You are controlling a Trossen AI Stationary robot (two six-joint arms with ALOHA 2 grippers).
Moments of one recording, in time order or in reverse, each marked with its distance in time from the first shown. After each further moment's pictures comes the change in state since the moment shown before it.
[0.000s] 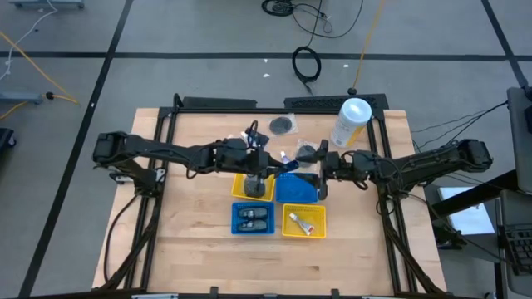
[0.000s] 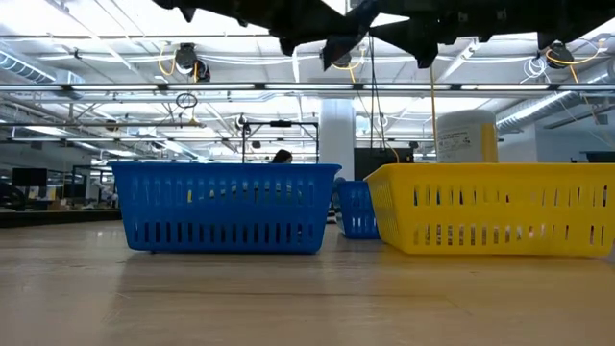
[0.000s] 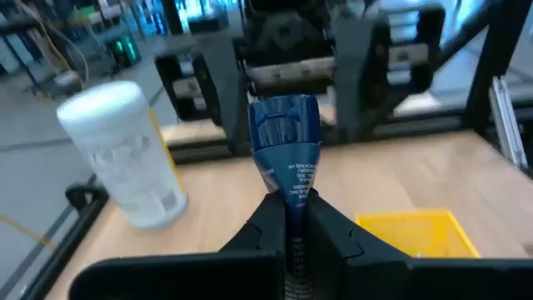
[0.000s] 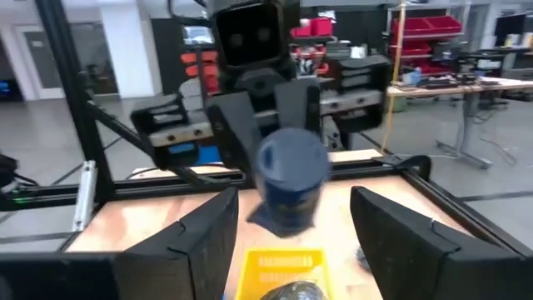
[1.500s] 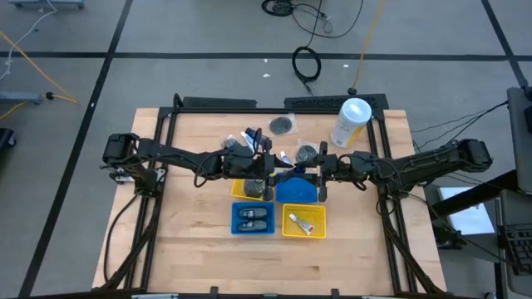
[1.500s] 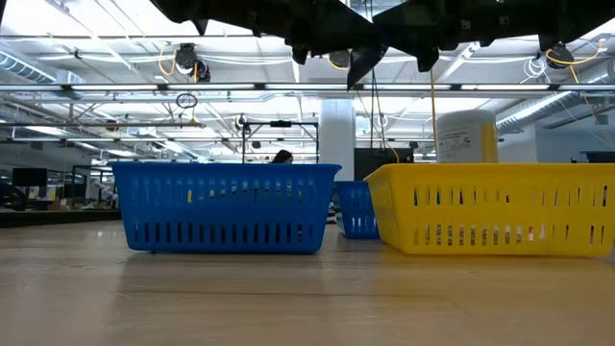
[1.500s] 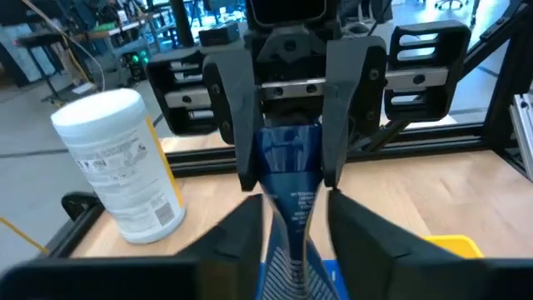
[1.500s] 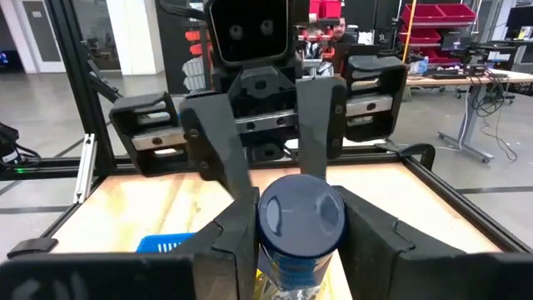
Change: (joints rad) left arm -0.035 0.094 0.000 0.144 -0.068 -0.027; right arm 0.000 0.001 0.000 -0.055 -0.009 -0.033
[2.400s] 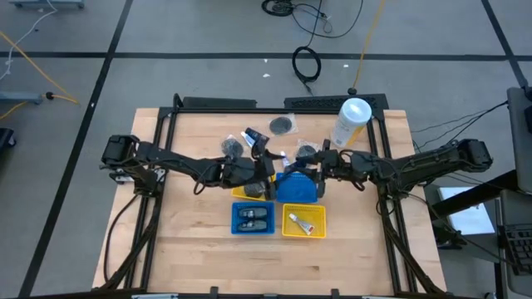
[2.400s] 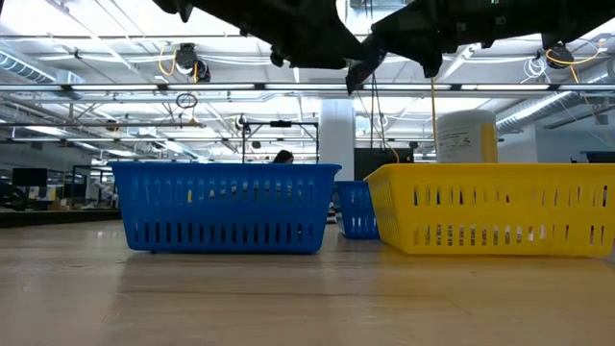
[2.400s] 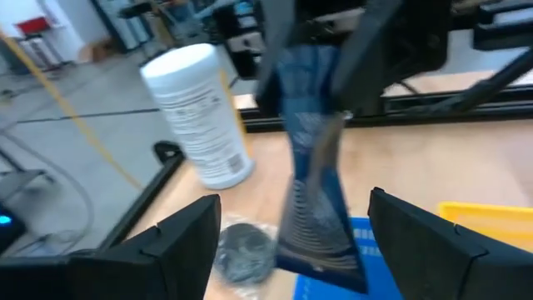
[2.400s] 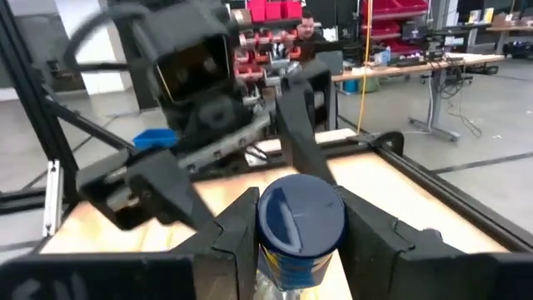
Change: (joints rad) left arm -0.076 0.000 0.001 -0.099 -0.348 0.005; right arm 0.000 -0.002 0.000 -0.006 0.110 0.087
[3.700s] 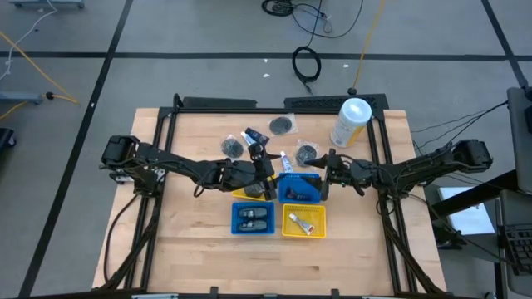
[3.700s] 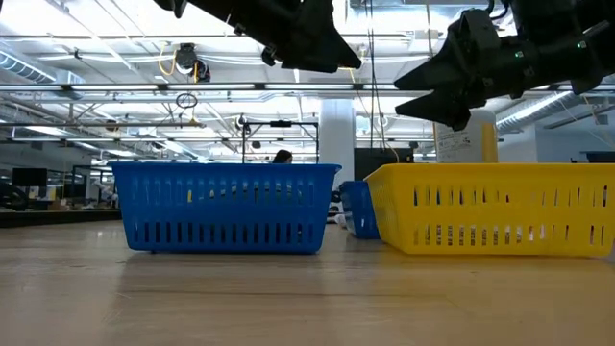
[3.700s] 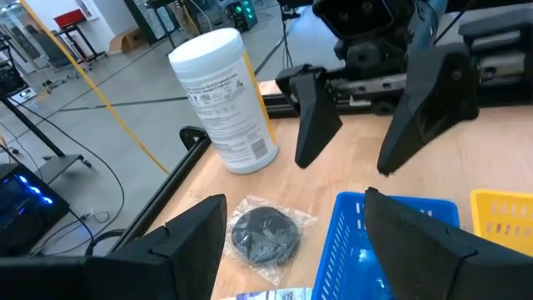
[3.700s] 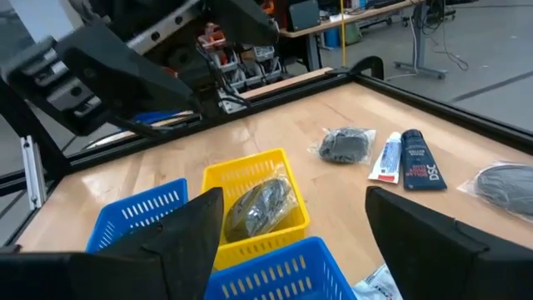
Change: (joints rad) left arm -0.019 0.000 0.000 -0.042 -0.106 -0.005; right arm 0.000 0.000 -0.230 0.114 0.048 0.176
